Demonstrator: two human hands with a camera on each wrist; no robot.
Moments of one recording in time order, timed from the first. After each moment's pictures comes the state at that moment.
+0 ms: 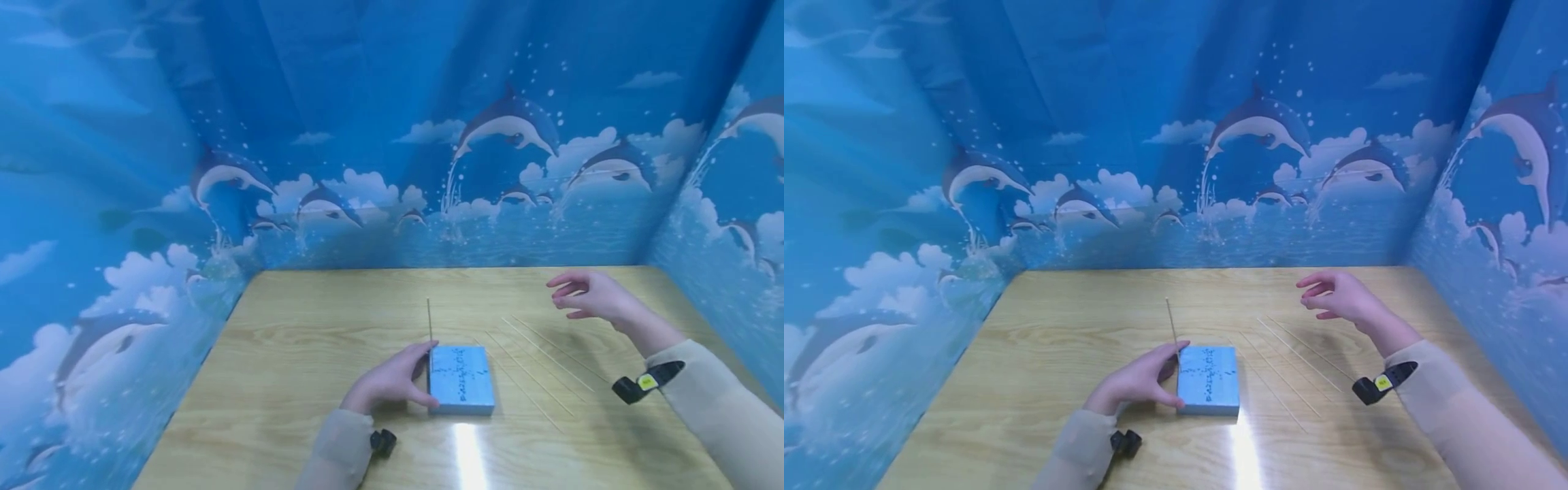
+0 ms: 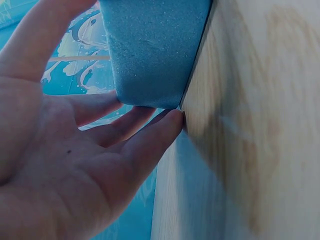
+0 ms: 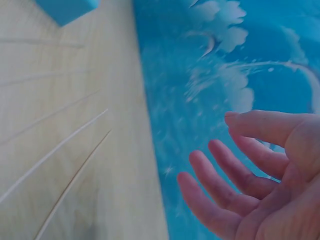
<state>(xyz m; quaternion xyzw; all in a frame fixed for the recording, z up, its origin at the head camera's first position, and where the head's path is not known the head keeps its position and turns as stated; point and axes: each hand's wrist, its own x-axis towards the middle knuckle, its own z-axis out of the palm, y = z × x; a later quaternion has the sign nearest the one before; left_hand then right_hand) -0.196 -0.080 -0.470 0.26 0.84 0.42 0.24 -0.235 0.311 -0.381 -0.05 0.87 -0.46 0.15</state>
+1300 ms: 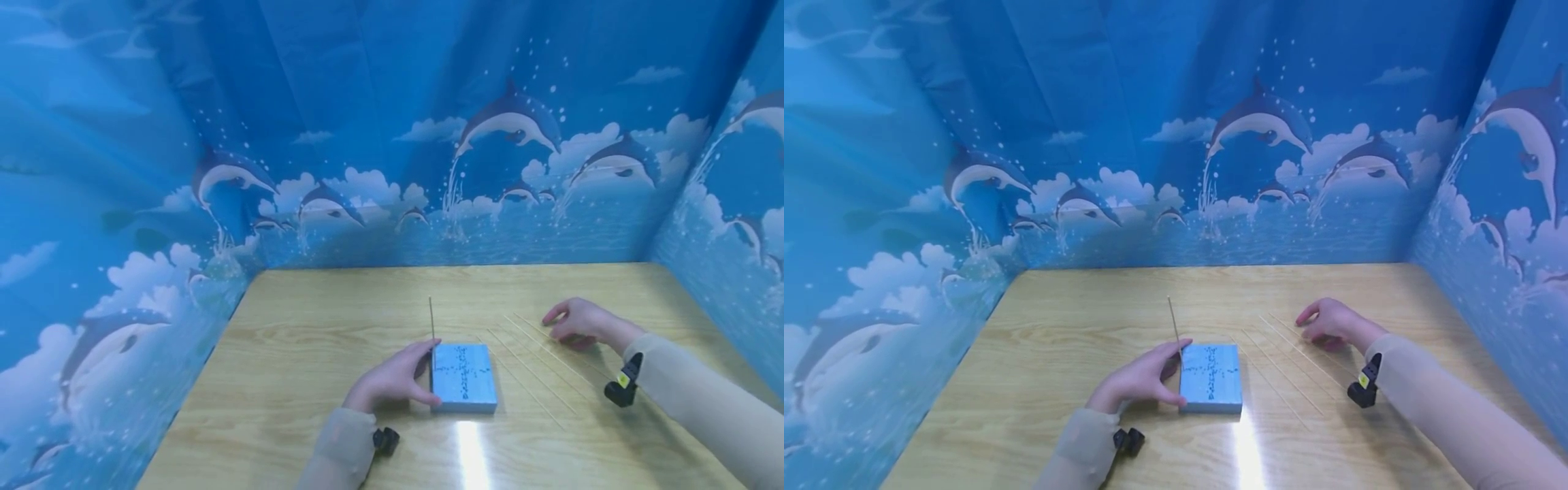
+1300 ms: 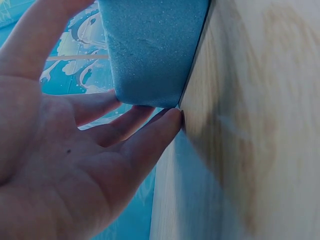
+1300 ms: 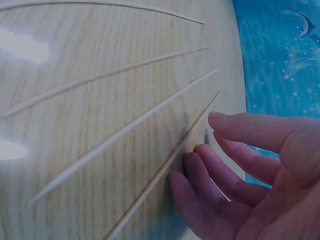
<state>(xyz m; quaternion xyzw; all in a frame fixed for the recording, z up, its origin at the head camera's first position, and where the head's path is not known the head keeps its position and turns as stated) -0.197 -0.080 -0.470 0.25 0.85 0.40 0.24 -0.249 0.309 -0.440 0.05 0.89 -0.37 0.27</state>
